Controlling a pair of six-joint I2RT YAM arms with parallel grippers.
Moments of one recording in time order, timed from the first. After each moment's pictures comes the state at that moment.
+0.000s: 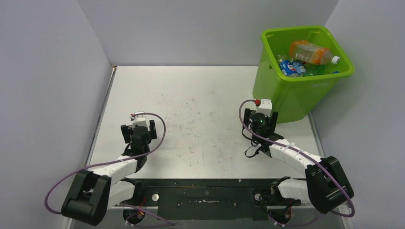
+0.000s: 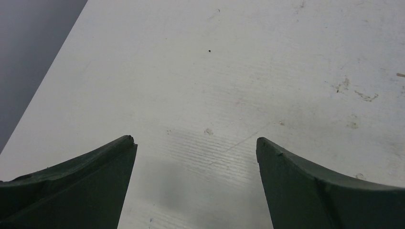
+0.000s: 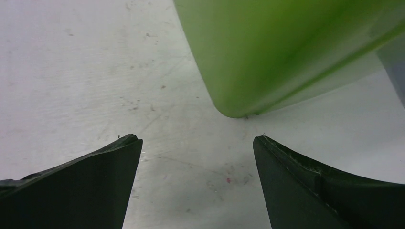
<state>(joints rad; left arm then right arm) -0.30 1.06 0.21 0.44 -0.60 -0.12 0.48 1.22 0.55 0.11 0.62 0.26</state>
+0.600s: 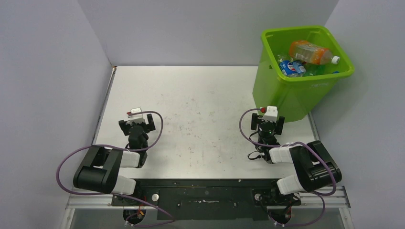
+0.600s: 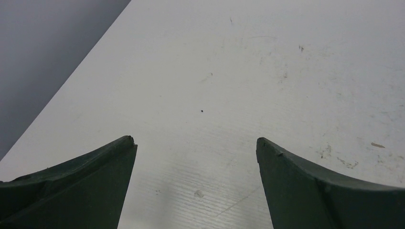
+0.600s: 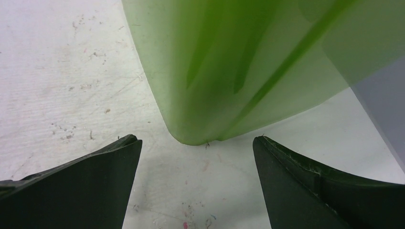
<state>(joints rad) -0.21 1.41 0.20 1.05 -0.51 -0.04 0.28 1.41 0.26 0.86 0.55 -0.01</state>
